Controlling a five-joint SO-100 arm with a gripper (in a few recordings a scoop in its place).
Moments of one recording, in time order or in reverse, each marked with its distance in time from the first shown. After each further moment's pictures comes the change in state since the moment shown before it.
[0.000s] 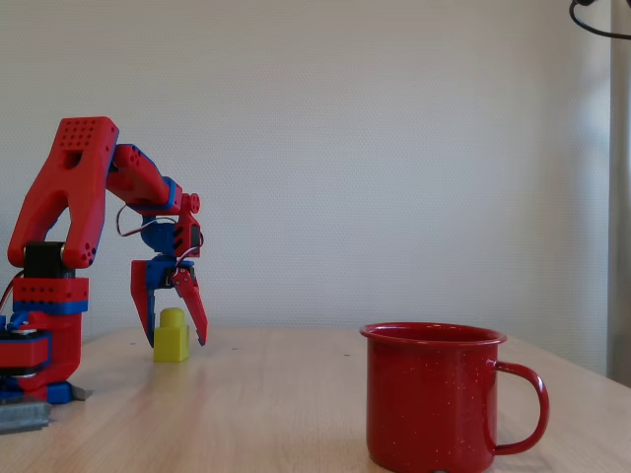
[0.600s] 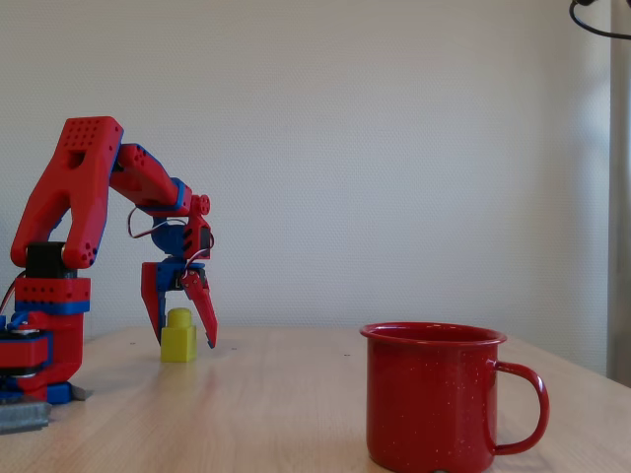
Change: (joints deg) arm 3.2 -0.1 0.8 -1.1 0.0
